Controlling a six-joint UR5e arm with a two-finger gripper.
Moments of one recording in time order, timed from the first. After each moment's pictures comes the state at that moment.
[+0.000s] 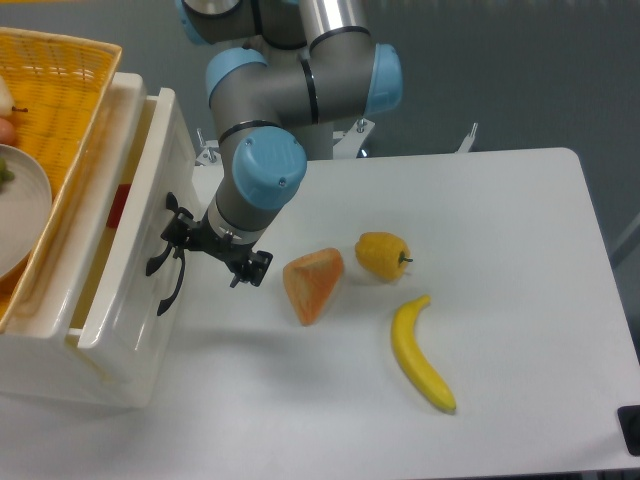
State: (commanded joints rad) arm 2.24 -1.85 -1.62 -1.37 1.17 0.60
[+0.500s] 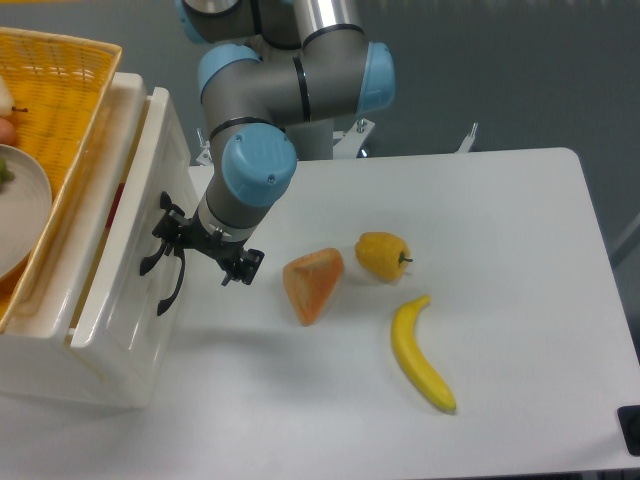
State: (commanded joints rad) arm 2.24 -1.85 -1.62 -1.37 1.16 0.60
